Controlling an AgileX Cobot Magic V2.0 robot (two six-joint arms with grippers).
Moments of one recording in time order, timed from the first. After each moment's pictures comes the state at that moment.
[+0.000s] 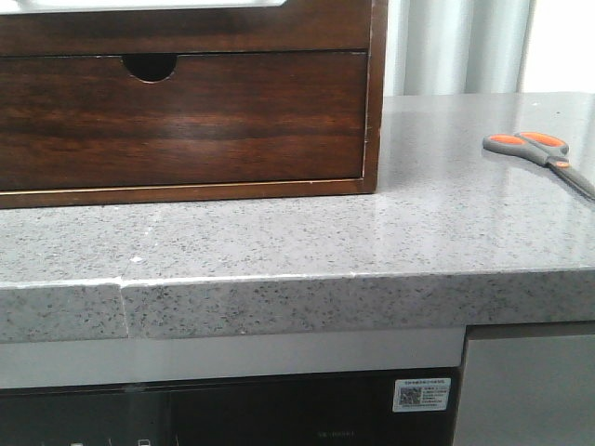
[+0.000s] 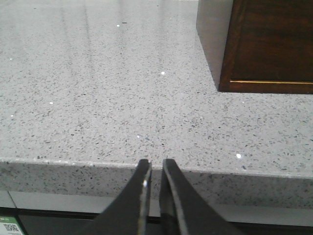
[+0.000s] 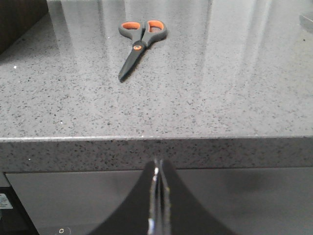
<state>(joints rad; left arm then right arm) 0.11 -0.01 0.01 -0.04 0.32 0.04 -0.06 -0.01 0.02 -0.03 0.32 -0.01</state>
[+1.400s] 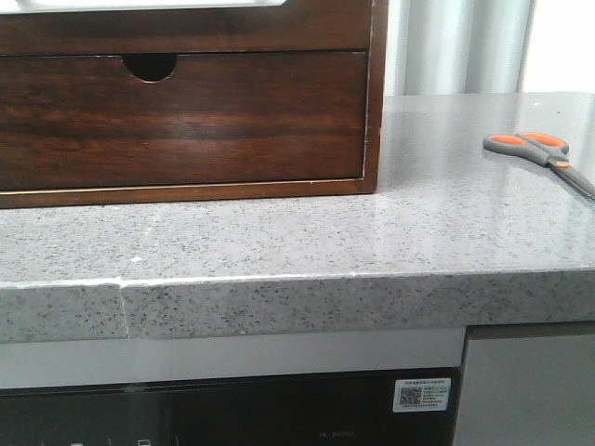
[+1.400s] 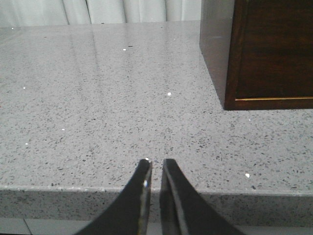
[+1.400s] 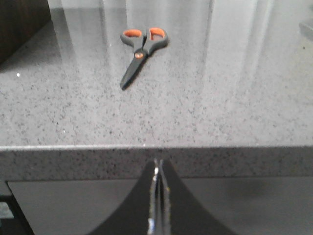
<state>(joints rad) 0.11 -0.01 0.01 0.02 0.25 0.04 -0.06 -0.01 0.02 -0.03 0.28 -0.01</state>
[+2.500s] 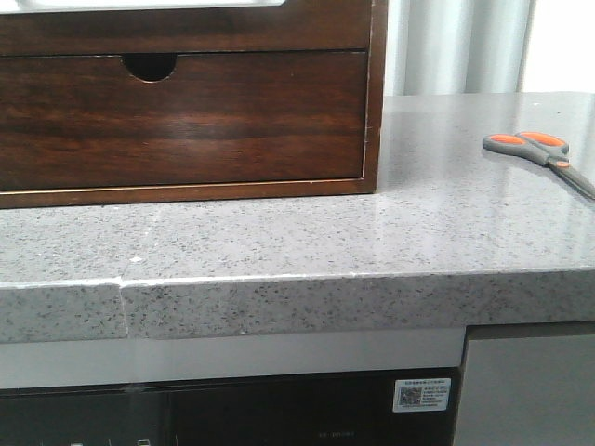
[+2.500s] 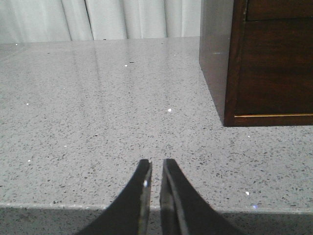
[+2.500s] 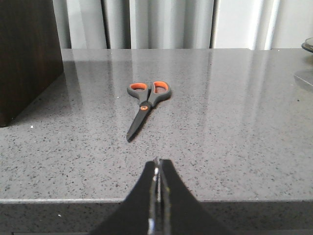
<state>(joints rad) 0.11 -0.01 0.01 0.02 0.20 0.04 -0.06 -0.01 0.02 -0.03 0.13 -0.01</state>
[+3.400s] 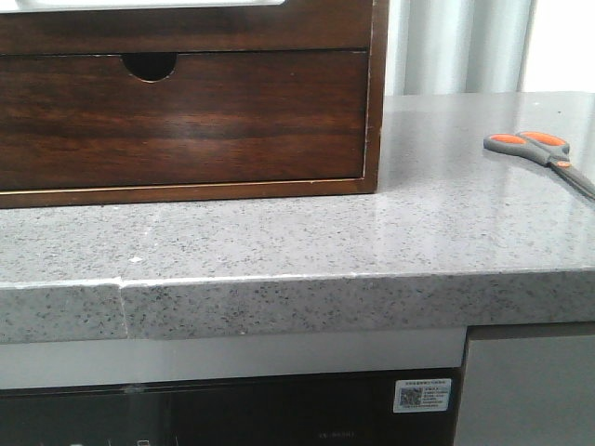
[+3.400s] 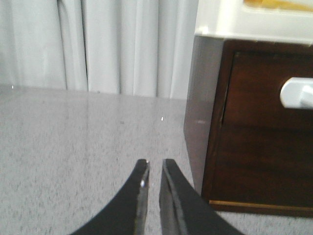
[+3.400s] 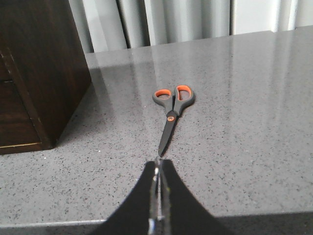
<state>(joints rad) 0.11 0.02 -0.18 -0.10 0.19 0.04 -0.06 0.12 -0.26 0.19 0.37 -0.09</state>
